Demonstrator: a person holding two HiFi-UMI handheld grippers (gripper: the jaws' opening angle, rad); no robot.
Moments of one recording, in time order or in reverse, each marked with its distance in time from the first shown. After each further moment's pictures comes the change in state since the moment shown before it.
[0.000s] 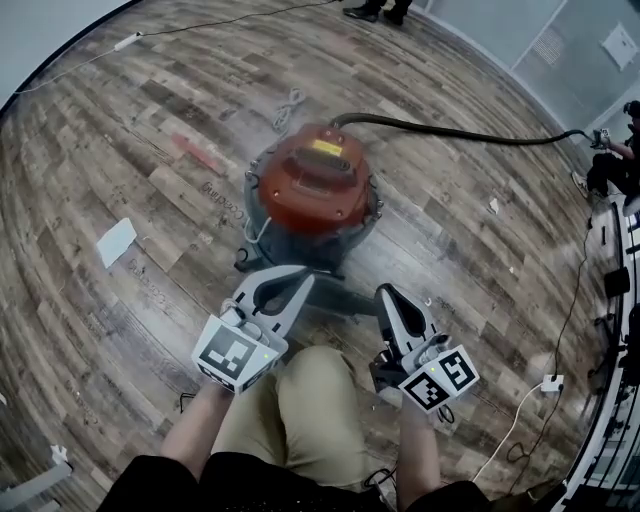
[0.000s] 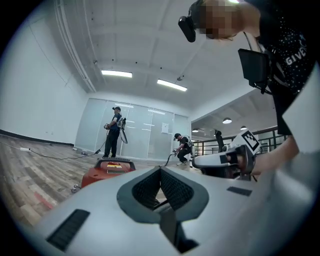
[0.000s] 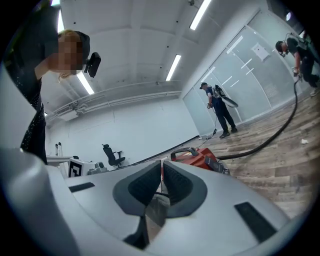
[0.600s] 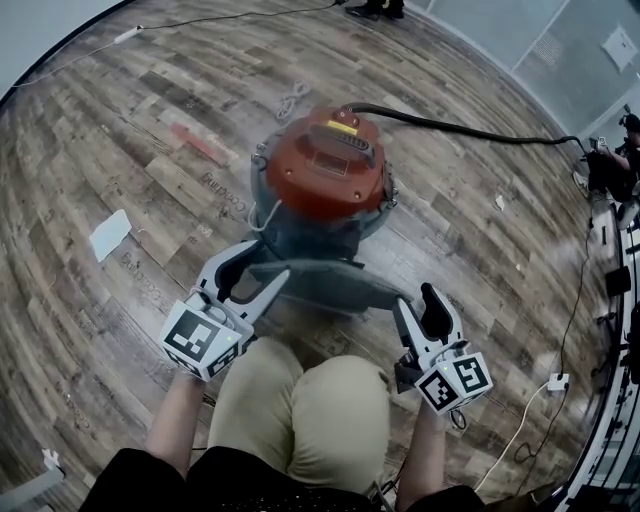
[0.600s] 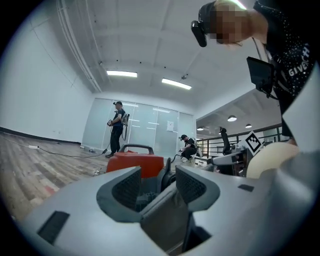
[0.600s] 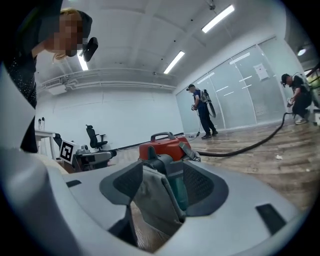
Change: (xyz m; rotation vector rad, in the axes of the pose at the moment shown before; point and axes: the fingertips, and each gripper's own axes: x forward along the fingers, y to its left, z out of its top) left arm -0.046 0.056 -0.058 -0.009 0.000 0.042; right arm -0.031 -0.047 -0.060 -0.151 0.097 -0.204
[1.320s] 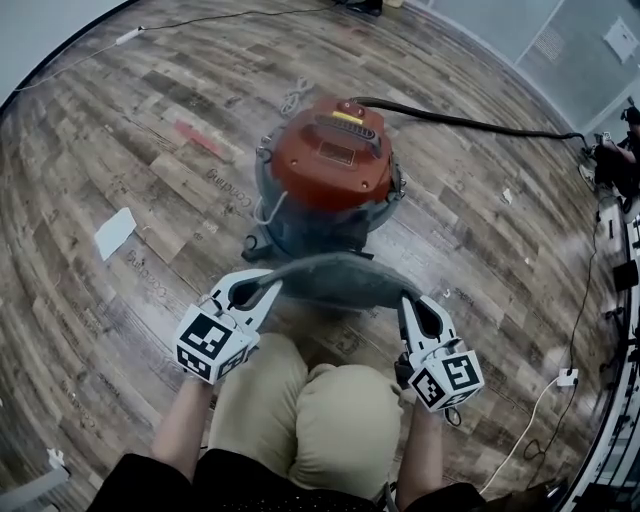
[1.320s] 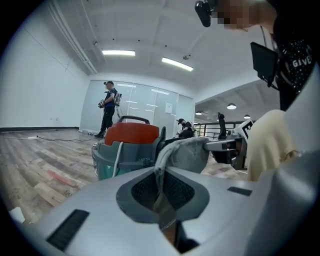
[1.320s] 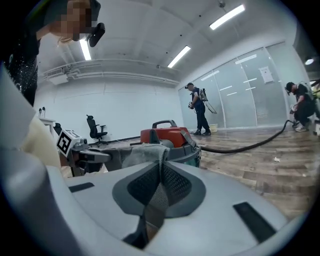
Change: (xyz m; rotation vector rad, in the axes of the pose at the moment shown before) left arm -0.013 -0.010 -0.073 -0.013 0.233 -0.030; right arm 0.006 0.004 -0.043 -0.080 0.064 -0.025
